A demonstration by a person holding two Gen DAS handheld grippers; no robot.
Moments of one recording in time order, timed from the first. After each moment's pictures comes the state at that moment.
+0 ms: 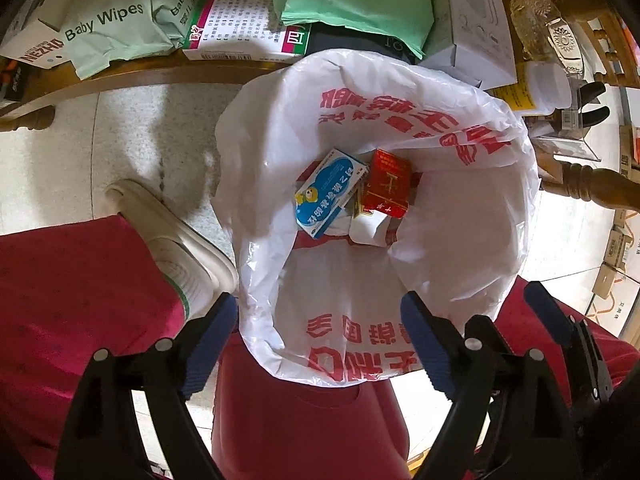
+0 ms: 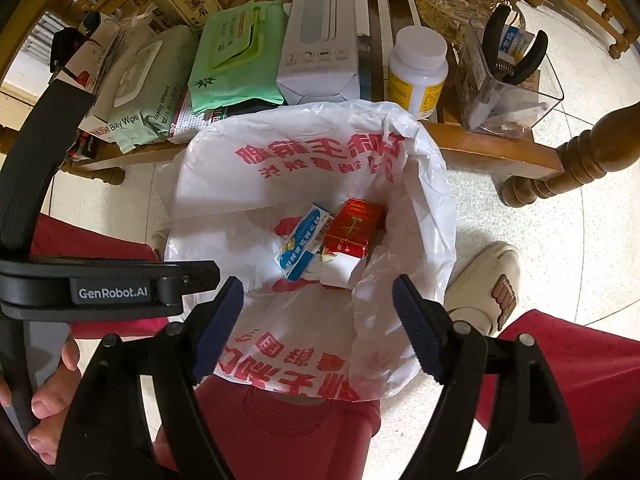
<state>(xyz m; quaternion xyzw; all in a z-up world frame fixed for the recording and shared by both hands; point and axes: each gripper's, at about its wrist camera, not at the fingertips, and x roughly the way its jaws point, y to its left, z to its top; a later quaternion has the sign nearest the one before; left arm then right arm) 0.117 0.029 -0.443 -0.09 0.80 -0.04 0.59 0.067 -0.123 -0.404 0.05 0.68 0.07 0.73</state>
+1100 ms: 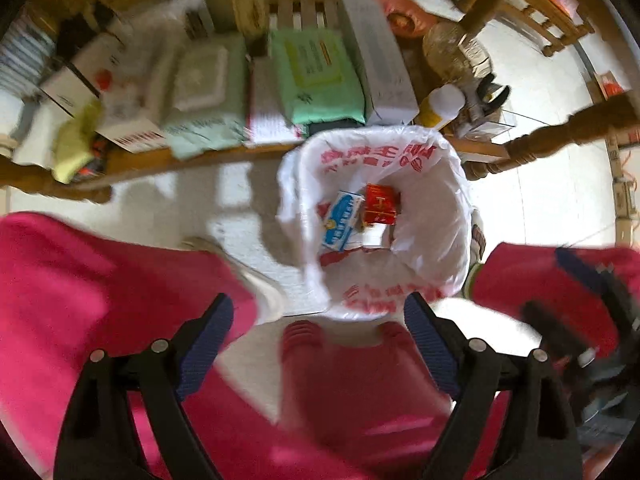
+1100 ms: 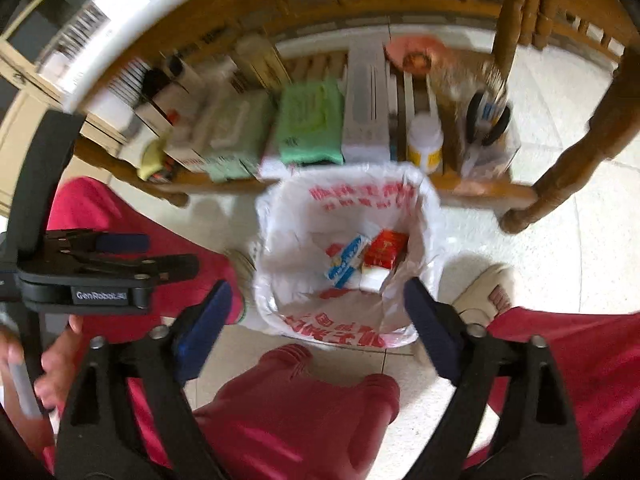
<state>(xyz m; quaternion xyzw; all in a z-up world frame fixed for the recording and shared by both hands) 0.065 0.052 -0.275 0.02 0.70 -0.08 0.71 0.010 -0.134 -0.261 0.09 0.59 0.13 0.79</state>
